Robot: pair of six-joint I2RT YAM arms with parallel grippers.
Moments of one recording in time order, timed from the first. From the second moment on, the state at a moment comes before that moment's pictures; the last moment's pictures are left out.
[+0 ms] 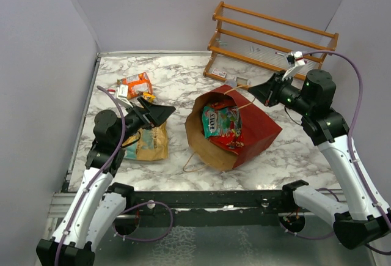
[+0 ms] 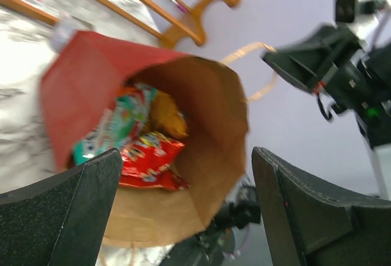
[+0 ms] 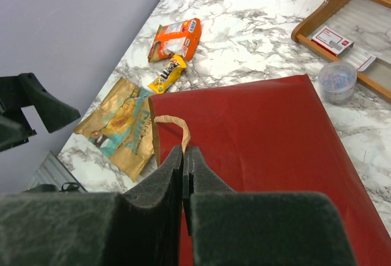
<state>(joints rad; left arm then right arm) -0.28 0.68 0.63 0.05 0.49 -0.90 0.29 0.98 1.16 -0.39 -0.42 0.38</state>
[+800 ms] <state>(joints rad) -1.02 1.40 0.86 -0.11 -0.34 -0.56 0.29 0.97 1.16 -0.39 -0.42 0.38</state>
